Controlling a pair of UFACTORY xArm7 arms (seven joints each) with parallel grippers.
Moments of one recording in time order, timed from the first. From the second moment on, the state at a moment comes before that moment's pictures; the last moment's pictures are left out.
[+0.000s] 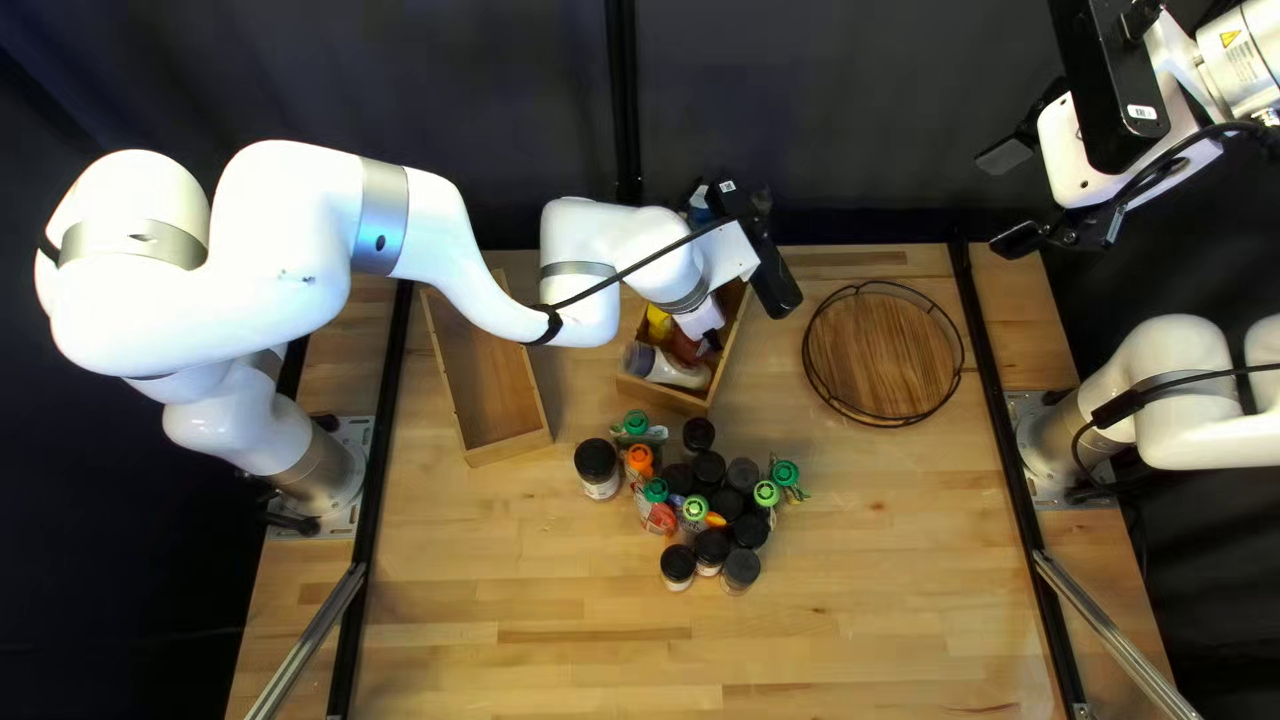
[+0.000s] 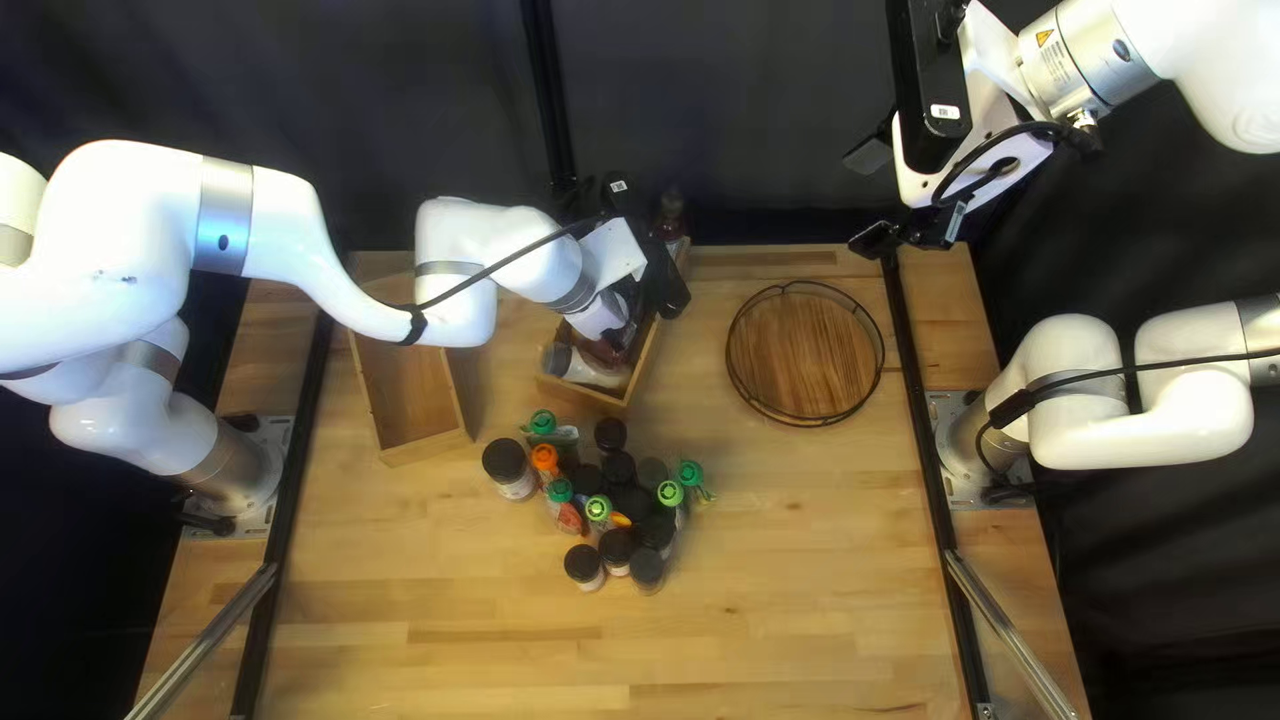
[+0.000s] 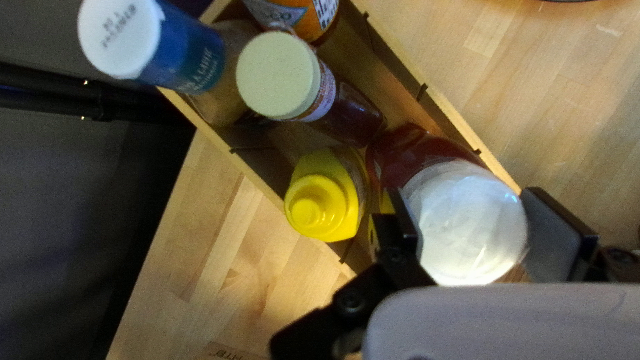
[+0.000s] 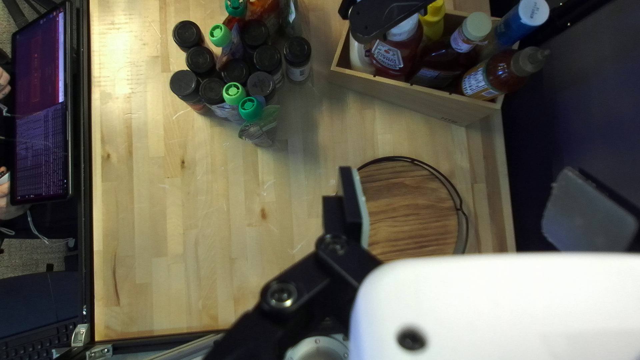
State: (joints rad) left arm -0.04 0.15 0.22 1.12 0.37 0.71 -0.48; right arm -0.17 -0.96 -0.03 0.96 0.02 1.31 -0.13
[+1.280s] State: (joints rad) left arm -0.23 -0.12 0.06 1.09 -0.09 1.12 0.29; right arm -0.17 -0.96 -0.03 0.96 0.02 1.31 -0.13
